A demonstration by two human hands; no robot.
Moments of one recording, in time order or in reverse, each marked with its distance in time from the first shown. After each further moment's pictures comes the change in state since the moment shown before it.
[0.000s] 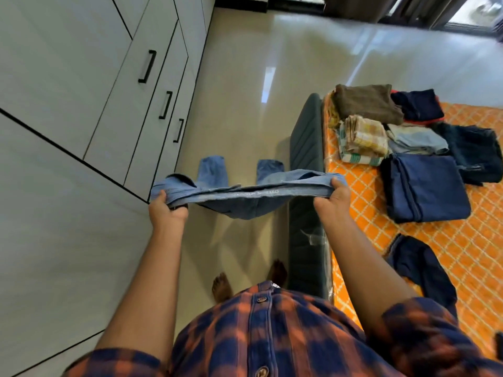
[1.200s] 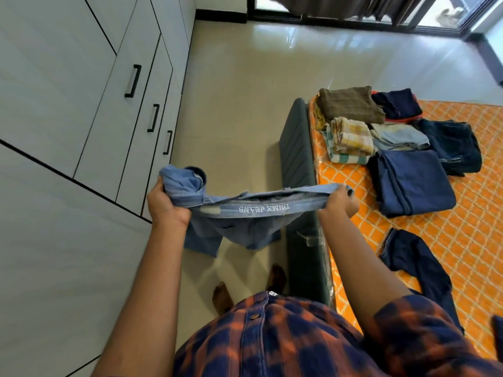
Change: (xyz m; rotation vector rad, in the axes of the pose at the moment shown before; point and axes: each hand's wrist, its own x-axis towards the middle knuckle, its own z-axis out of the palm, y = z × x) left_hand -0.069 0.014 0.050 0.158 -0.248 0.023; right_hand -0.015 -0.007 -0.018 -0.323 0.360 -0.378
